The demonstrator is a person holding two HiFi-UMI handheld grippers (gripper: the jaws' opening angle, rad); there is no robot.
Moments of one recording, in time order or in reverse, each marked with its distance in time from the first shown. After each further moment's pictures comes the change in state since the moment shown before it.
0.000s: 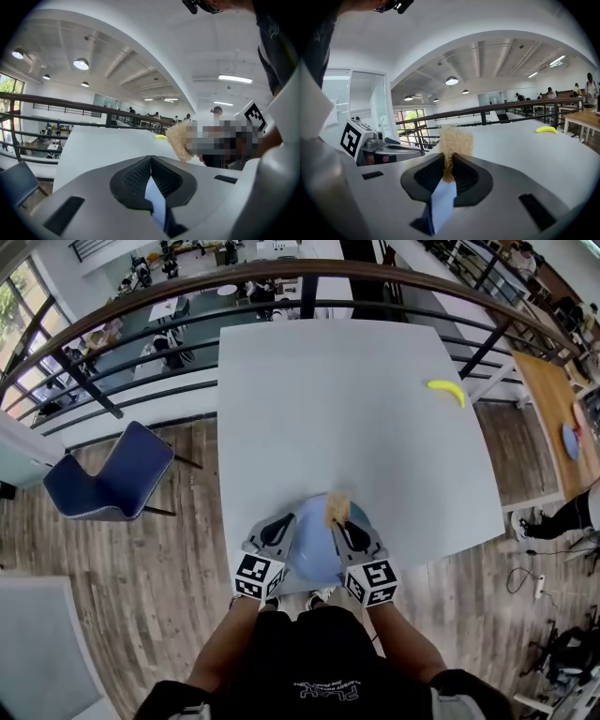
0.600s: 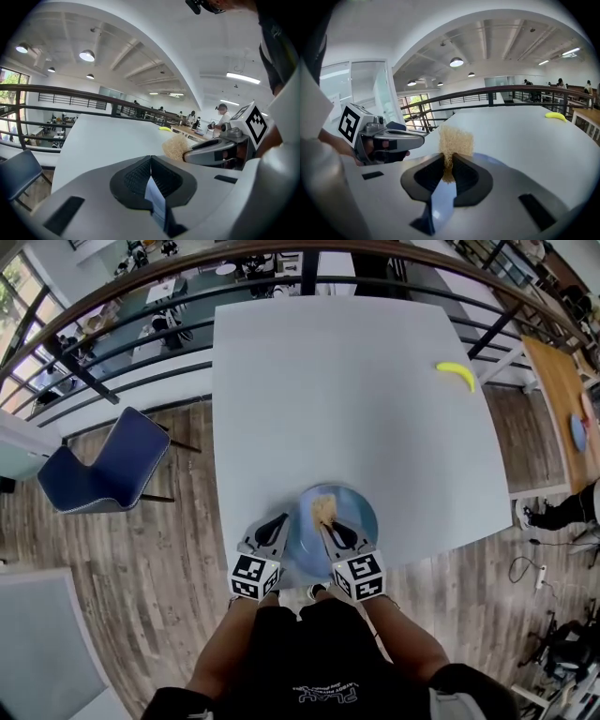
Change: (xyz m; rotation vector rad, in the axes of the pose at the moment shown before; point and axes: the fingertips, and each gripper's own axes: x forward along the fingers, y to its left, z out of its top) left arm 0.002 0.017 -0.055 -0.059 0.085 0.044; right arm 0.031 0.011 -0.077 -0.023 0.216 0.061
